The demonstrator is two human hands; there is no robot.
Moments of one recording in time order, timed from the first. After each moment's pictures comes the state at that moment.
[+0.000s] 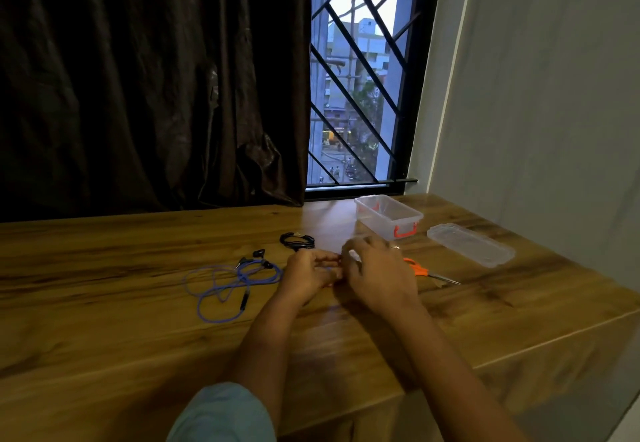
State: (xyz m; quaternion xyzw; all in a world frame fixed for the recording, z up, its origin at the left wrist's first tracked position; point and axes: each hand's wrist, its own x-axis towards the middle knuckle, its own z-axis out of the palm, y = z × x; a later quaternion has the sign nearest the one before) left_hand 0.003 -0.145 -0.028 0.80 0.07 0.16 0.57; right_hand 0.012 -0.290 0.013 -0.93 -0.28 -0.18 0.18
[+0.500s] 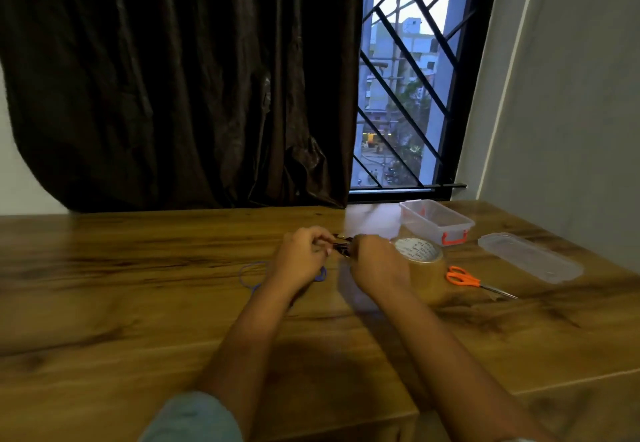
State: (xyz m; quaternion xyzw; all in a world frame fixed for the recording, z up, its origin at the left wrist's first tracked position) left_hand -0.044 -0.088 0.009 0.87 0.14 0.28 0.38; right_hand 0.007 -0.218 0.023 -0.94 -0.27 -0.11 0.17
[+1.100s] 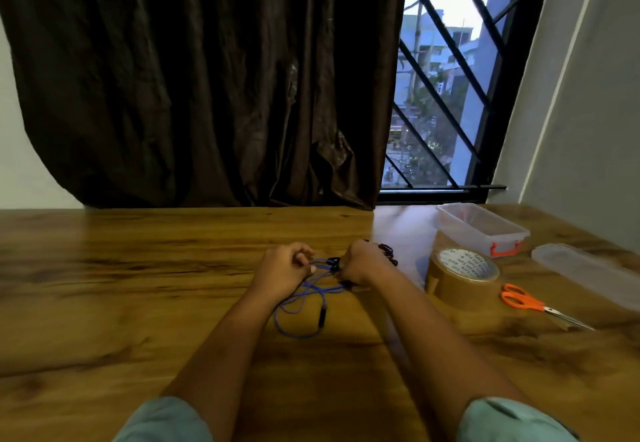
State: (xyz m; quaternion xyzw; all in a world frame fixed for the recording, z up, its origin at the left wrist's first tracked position) left_hand -0.045 0.002 -0.029 0.90 0.18 0.24 0.32; right_hand 0.052 -0.122 0.006 -0.92 -0.28 0.14 0.24
